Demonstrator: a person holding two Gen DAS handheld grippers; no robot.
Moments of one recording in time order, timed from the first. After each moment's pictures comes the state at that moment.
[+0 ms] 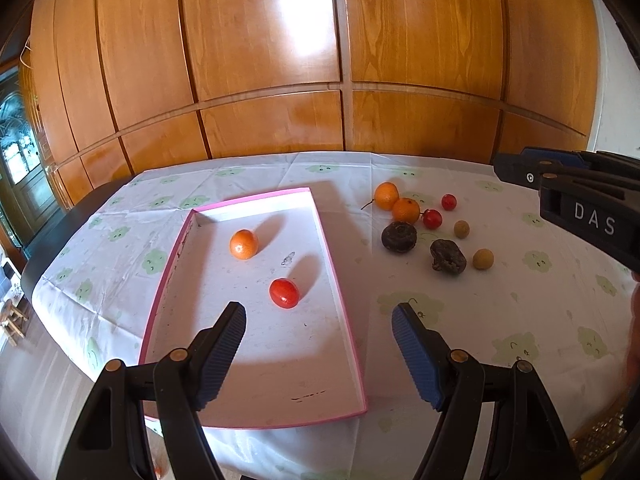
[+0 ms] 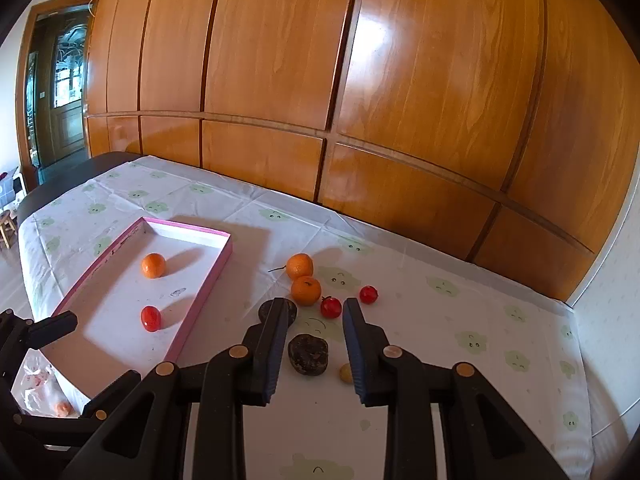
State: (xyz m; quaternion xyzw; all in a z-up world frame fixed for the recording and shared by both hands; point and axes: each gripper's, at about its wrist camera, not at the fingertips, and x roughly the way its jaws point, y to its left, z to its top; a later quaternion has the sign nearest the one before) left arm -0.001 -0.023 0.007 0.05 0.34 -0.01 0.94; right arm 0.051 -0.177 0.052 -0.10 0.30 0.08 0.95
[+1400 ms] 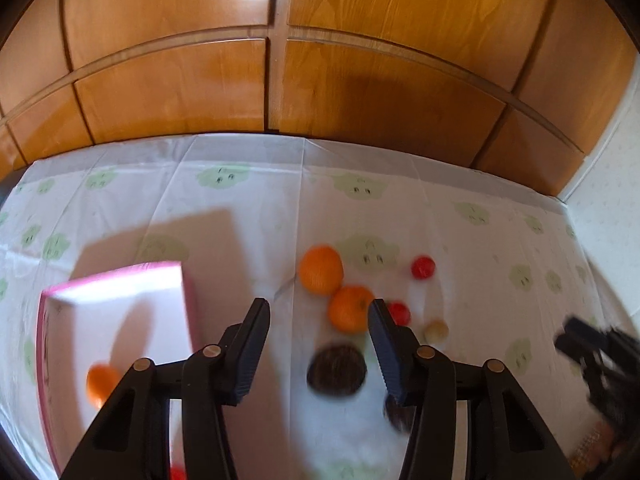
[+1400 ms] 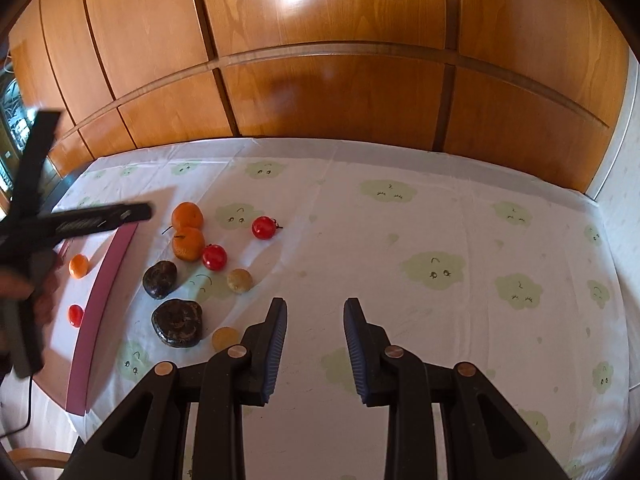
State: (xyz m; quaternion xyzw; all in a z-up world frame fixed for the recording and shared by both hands) left arm 0.228 -0.084 0.002 0.00 0.46 -0.12 0.88; right arm 0.139 -0.333 -0.007 0.04 0.44 0.07 0.89
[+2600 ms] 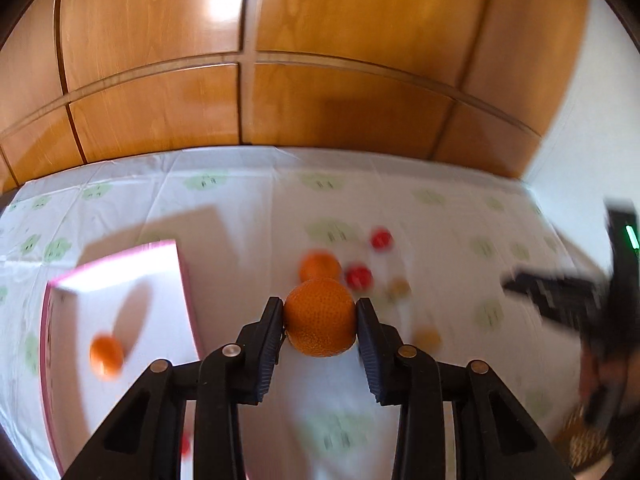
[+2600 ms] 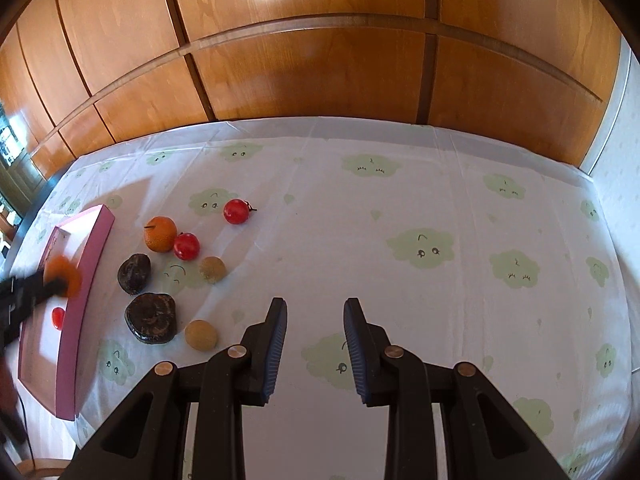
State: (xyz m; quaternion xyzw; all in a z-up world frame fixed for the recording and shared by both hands) left arm 0.143 -0.073 0.015 0.02 0.42 -0.18 0.89; right arm 0.147 -0.346 -0.028 0.05 0.47 0.05 0.88
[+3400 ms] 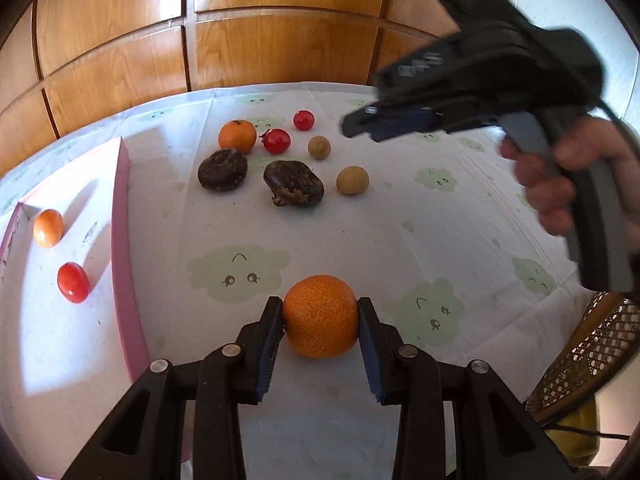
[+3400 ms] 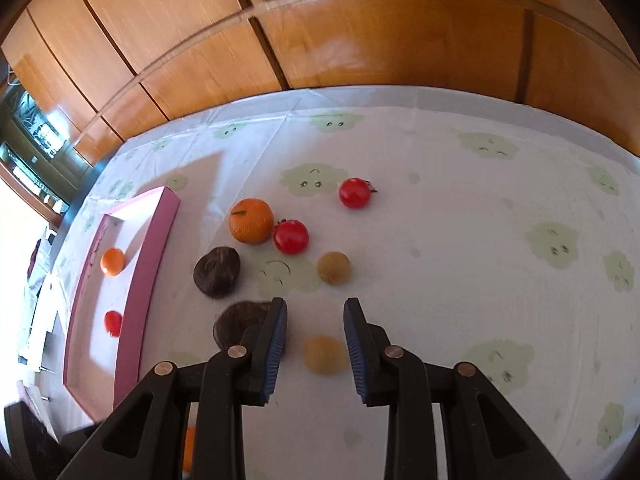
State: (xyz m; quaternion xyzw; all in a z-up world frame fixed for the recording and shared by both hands) left arm 0.038 -0.105 -0.064 0.06 0.43 -0.23 0.87; right arm 0.182 -0.260 -0.045 0.08 0.51 0.14 0.85
